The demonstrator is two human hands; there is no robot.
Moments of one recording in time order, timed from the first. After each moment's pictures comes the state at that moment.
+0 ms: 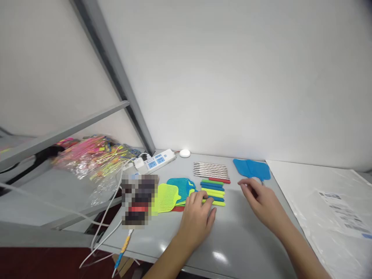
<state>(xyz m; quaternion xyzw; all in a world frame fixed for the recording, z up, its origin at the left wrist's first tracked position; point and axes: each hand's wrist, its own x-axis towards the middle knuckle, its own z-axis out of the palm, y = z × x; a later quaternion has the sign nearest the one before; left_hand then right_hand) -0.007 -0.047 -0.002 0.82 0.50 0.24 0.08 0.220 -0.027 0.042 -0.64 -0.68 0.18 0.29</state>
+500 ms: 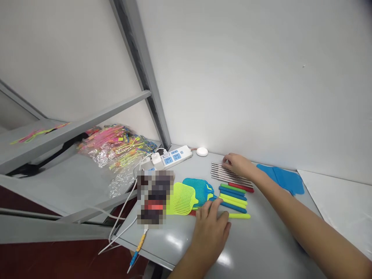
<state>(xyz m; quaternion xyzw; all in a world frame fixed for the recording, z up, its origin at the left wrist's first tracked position) -0.023 -0.058 -0.027 0.80 0.56 0.21 0.05 0.143 0.155 0.017 -0.52 -0.84 0.11 0.06</state>
